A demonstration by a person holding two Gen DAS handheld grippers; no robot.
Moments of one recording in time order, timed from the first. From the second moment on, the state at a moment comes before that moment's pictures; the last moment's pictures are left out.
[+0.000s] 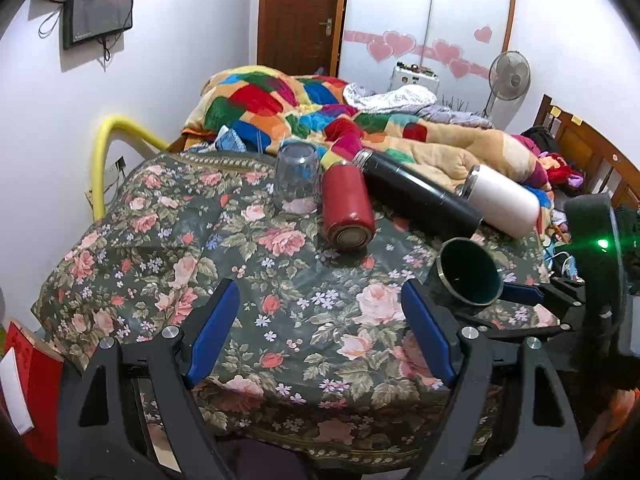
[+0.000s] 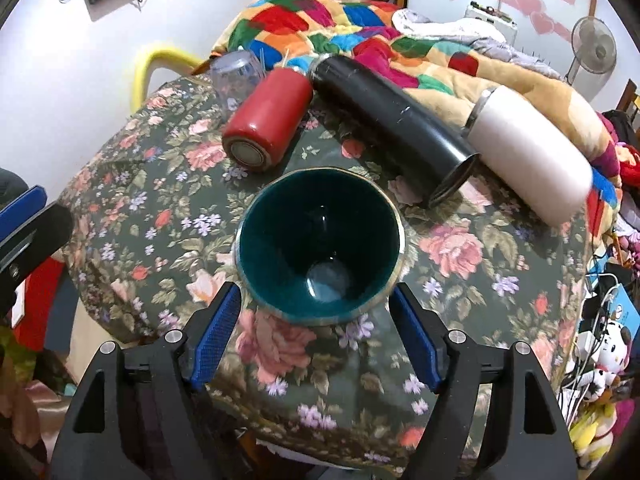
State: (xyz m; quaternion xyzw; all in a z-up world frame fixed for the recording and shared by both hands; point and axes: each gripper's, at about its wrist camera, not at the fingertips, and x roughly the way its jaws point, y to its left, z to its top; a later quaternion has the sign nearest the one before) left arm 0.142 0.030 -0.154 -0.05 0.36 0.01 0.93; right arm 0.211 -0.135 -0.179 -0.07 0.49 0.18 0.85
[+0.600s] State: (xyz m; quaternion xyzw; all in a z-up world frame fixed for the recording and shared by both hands) left arm 0.040 0.000 -0.015 -0.06 0.17 -0.05 0.98; right arm 0.071 -0.200 0.010 0.00 0.19 0.17 0.97
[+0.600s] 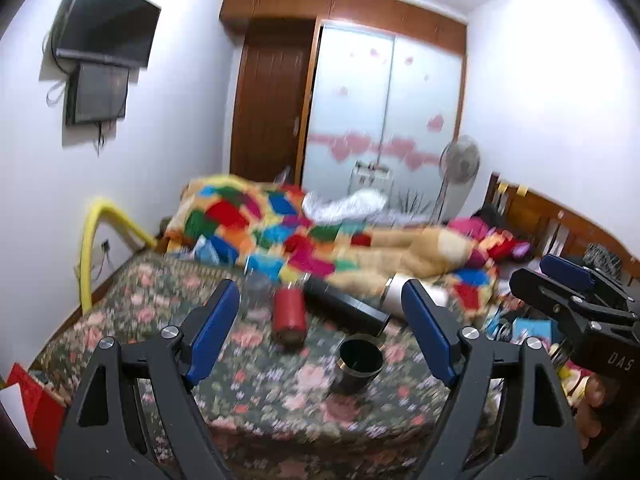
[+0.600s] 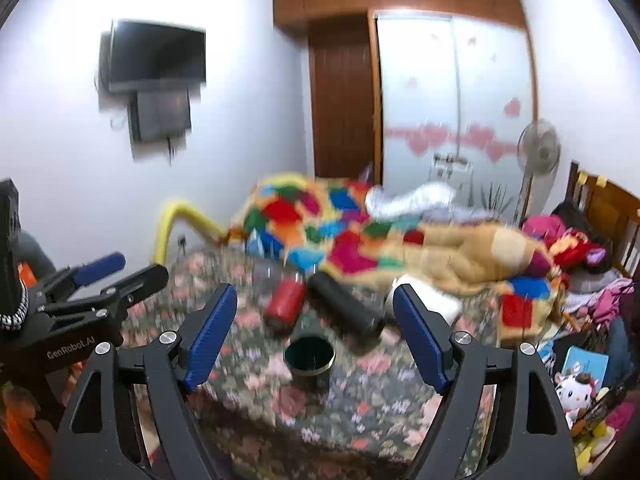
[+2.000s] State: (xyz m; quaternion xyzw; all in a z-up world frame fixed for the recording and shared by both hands) left arm -0.032 -0.025 0.015 -0.04 0.08 -0.01 1.00; right arm 0.008 -0.213 0.025 0.02 0.11 0.13 0.99
